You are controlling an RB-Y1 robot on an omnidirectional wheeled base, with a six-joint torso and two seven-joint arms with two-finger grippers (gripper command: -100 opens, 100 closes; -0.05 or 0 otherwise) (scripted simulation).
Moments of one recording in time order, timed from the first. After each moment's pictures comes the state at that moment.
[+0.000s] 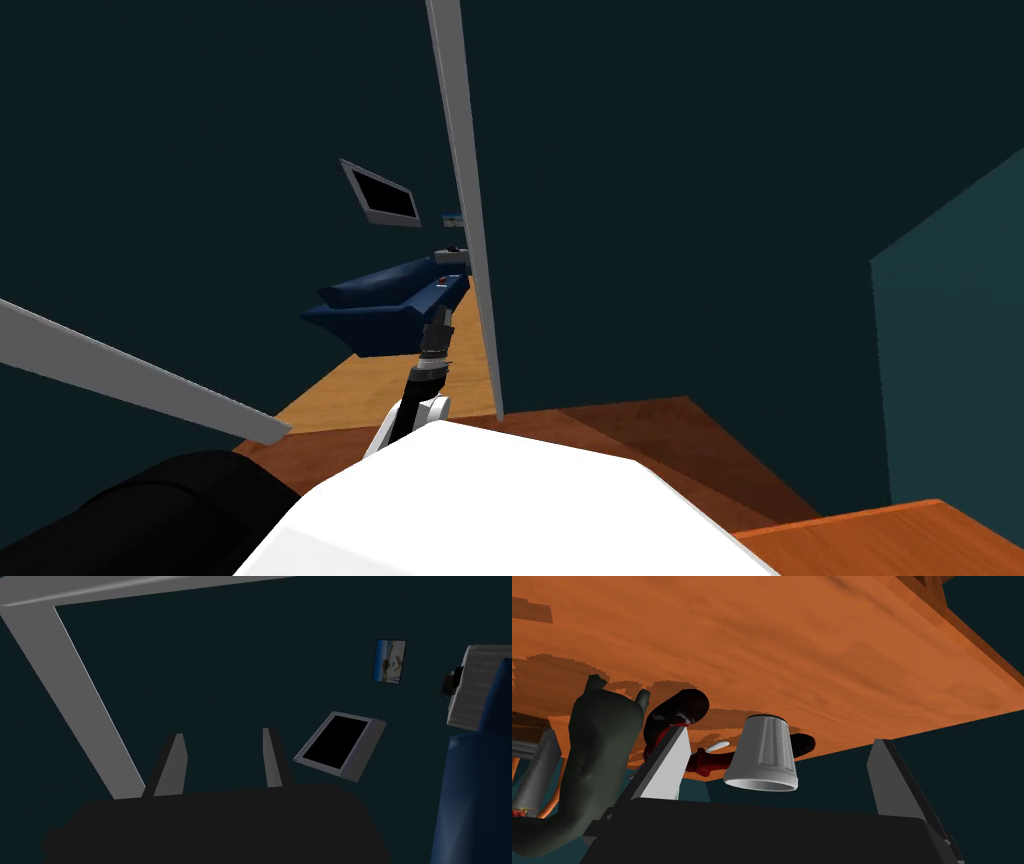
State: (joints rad) left arm 0.50 -0.01 0.01 -2.20 -0.08 -0.53 -0.04; right arm 1.31 -0.43 -0.14 -1.29 0.16 -0.39 0.50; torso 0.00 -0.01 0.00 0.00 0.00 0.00
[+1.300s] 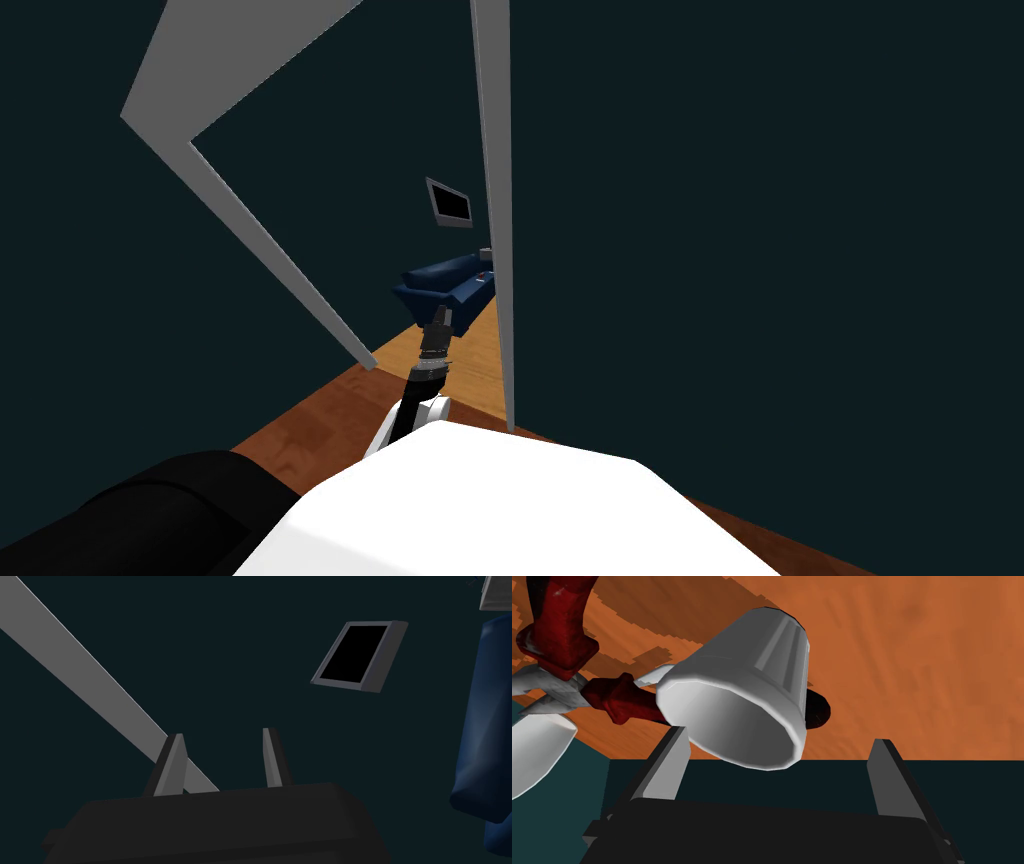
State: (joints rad) left arm 0.50 -0.01 0.01 -2.20 -0.08 -0.53 -0.04; right arm 1.28 -0.46 -0.14 -0.98 0.22 -0.38 0.59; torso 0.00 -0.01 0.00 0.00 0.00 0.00
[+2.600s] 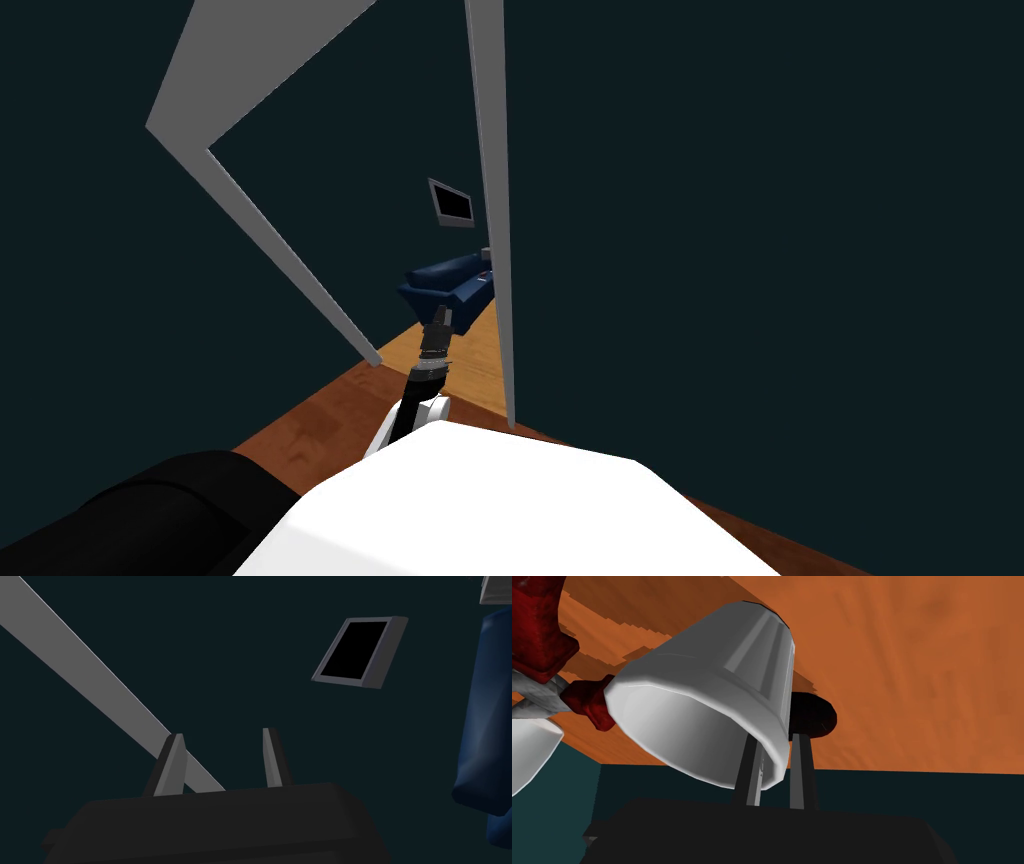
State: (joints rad) left arm 0.50 -0.01 0.01 -2.20 -0.08 -0.53 -0.04; right arm 1.22 -0.45 -0.14 -0.94 0.22 -0.36 0.59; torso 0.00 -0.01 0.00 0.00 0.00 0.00
